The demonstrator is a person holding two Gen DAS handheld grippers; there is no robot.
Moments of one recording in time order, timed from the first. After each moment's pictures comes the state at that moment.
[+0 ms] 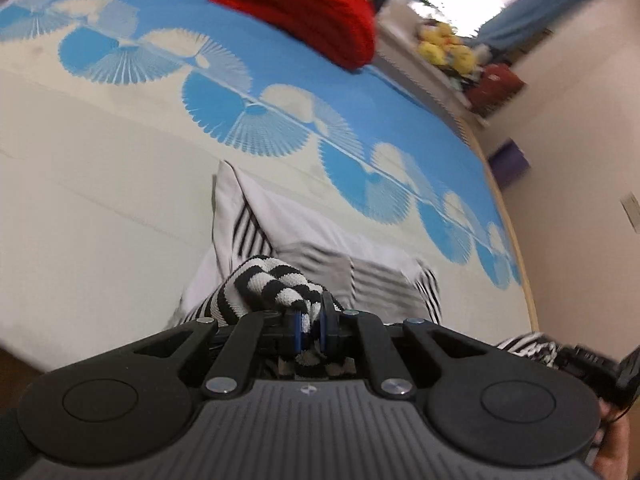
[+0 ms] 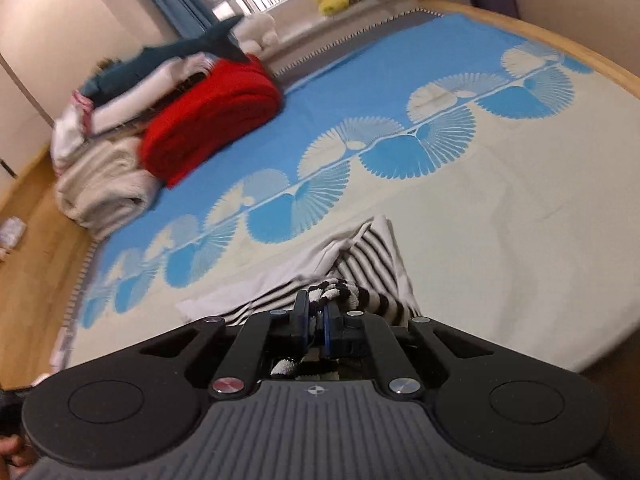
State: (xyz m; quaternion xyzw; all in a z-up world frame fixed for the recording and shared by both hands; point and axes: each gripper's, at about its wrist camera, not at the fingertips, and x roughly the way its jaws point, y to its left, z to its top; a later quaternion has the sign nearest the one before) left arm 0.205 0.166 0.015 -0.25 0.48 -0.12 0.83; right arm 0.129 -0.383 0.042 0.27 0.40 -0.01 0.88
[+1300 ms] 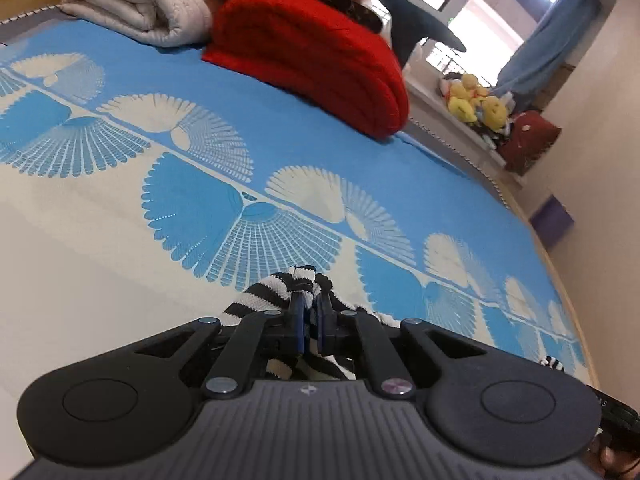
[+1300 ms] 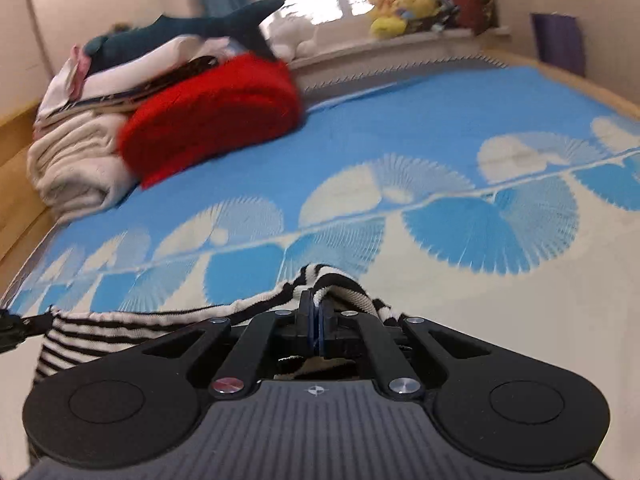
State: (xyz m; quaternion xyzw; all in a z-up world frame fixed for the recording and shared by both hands) left arm 0.383 0.125 -0.073 -0.21 0.38 -0.07 0.90; right arm 0.299 -0.320 -0.063 0.15 0.32 0.00 0.94
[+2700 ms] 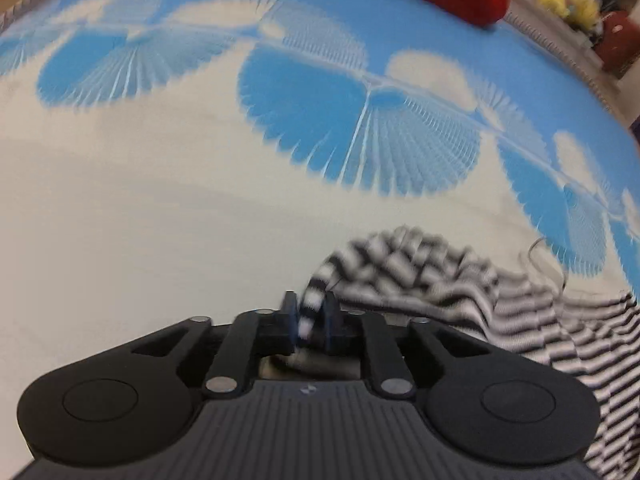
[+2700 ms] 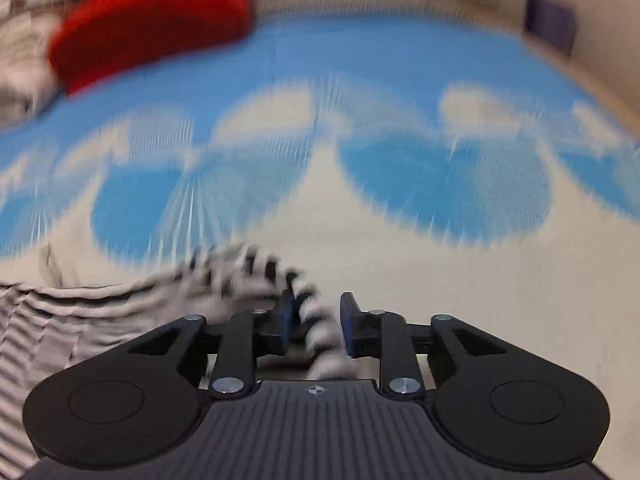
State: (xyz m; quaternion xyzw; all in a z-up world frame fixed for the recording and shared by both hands) left arm 0.399 0.161 -0.145 -0.10 0.54 0.02 0.84; right arm 0.347 -0.343 -0.110 0.07 0.46 -0.04 0.88
